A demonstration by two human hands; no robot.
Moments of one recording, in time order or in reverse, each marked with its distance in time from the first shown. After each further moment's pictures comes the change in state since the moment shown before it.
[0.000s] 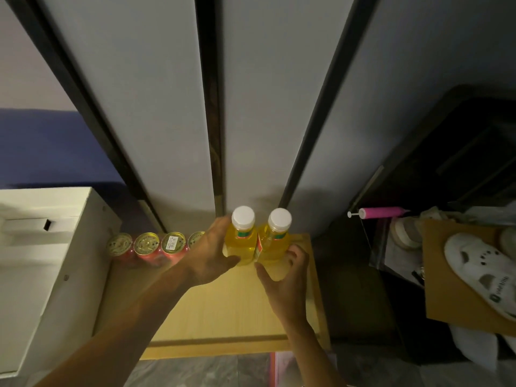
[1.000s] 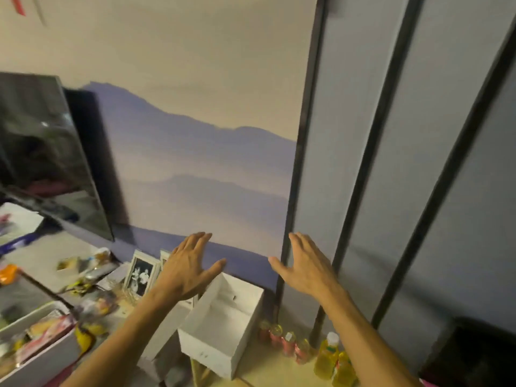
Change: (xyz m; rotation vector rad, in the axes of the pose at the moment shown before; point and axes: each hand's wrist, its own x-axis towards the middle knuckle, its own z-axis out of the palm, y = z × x) left_hand -0.401 0.208 -0.329 0.523 0.823 -0.259; right_hand -0.034 -0.556 -0.117 -0.589 -0.591 -0.795
